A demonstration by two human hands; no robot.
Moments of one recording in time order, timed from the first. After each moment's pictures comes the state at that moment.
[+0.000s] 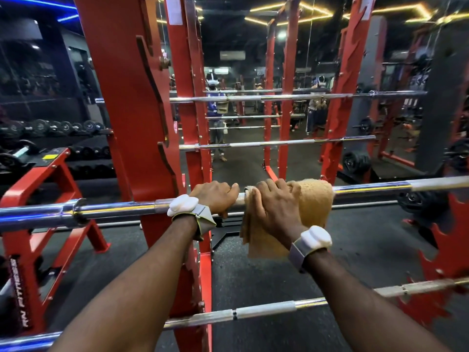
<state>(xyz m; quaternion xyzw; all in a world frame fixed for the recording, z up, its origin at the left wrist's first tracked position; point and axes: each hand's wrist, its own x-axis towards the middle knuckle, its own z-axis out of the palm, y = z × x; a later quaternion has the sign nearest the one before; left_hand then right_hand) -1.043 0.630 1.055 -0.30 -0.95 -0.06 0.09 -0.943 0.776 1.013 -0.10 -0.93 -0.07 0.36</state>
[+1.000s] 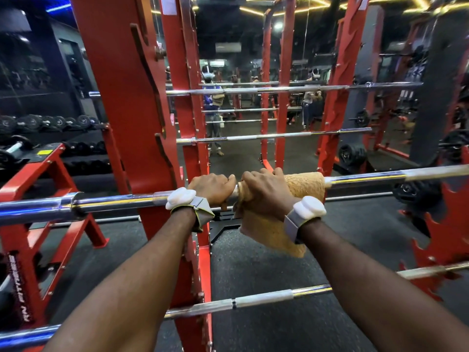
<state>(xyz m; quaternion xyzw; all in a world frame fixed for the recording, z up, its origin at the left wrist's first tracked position) -1.039 0.628 1.055 -0.28 -0.95 -0.06 0.08 -0.962 0.778 1.038 0.02 -0.97 -0.09 0.23</state>
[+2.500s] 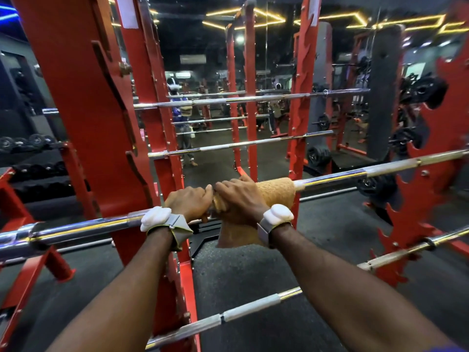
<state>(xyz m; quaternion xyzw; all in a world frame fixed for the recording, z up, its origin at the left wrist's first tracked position) -1.041 0.626 1.055 -0.30 -0.95 -0.04 0.09 -0.984 0.782 1.021 0.10 -0.92 -0.09 0.37</state>
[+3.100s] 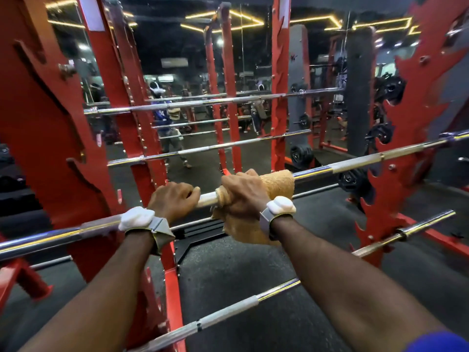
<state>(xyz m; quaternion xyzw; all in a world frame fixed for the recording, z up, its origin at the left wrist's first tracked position) -1.027 0.668 1.050 -0.36 -0.90 -0.13 0.18 -0.941 0.869 1.027 0.01 -0.94 -0.09 0.33</state>
